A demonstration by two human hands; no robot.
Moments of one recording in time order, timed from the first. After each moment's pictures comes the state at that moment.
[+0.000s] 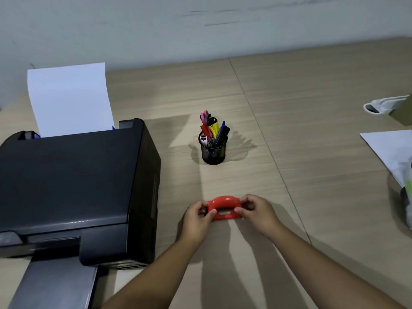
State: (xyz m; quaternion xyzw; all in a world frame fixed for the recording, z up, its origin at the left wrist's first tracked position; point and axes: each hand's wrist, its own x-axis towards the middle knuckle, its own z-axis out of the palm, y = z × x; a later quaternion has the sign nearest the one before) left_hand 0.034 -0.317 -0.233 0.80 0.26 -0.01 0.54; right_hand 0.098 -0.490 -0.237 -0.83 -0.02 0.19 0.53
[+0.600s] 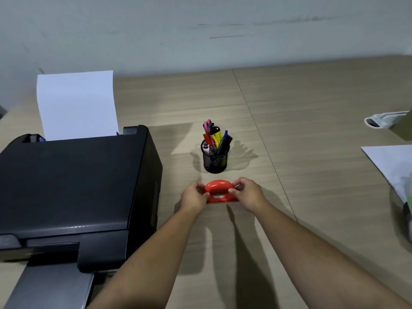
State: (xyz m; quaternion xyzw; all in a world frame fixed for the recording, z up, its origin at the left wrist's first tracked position) left_hand 0.107 -0.295 -0.210 0.83 0.31 -0.03 0.47; right_hand 0.159 -0.449 -0.208 -0.89 -0.01 0.16 0.43
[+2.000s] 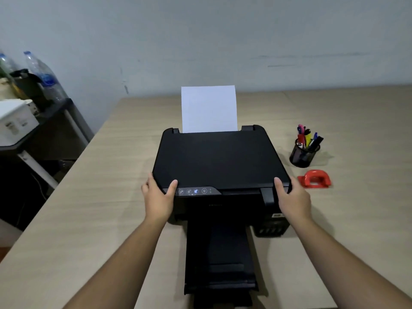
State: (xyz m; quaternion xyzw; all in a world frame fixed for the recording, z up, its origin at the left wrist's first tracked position) left_hand -0.160 0.071 -0.114 0.79 0.34 0.20 0.47; right_hand -0.070 -0.222 -0.124 -0.88 0.06 -0.07 0.46
